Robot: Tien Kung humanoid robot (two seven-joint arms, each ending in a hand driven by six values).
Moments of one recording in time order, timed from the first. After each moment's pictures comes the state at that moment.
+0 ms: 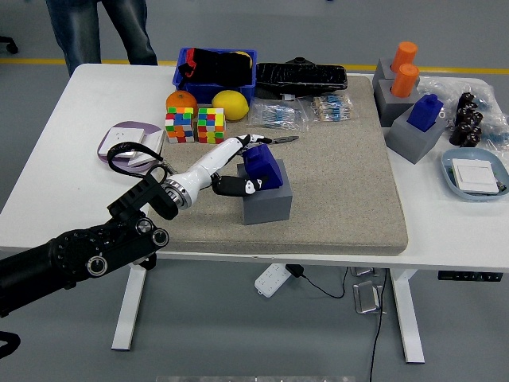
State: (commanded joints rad) left arm -0.80 0.23 -0.33 -1.06 1.12 0.34 -0.08; right arm 0.04 -0.43 1.56 0.27 -1.82 0.25 0.01
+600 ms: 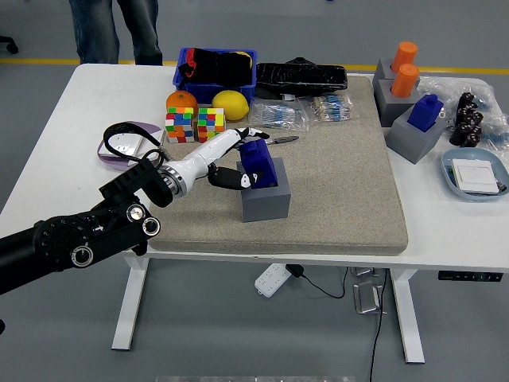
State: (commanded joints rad) left arm -0.86 0.30 -0.32 -1.16 1.15 0.28 0.05; right arm 0.04 -0.44 1.58 0.27 -1.82 0.25 0.01
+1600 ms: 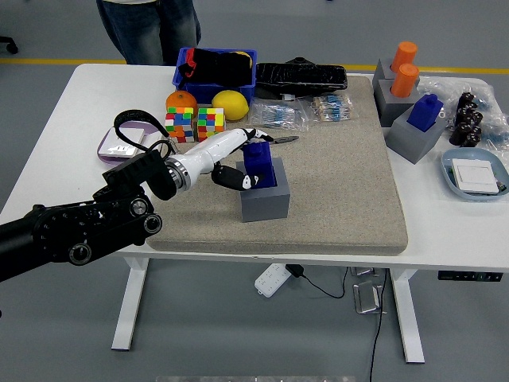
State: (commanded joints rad) left arm -0.92 0.31 -0.28 -1.19 1.25 0.23 0.14; right arm 0.04 -0.44 1.57 0.27 -1.82 0.25 0.01
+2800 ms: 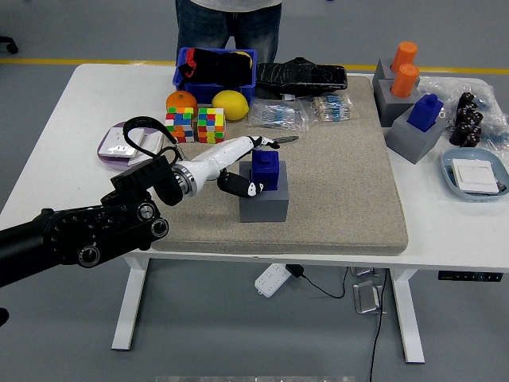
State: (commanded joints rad) left arm -0.92 0.27 -0.26 -1.15 1.22 0.23 0.11; right arm 0.04 -0.44 1.58 0.27 -1.82 0.25 0.01
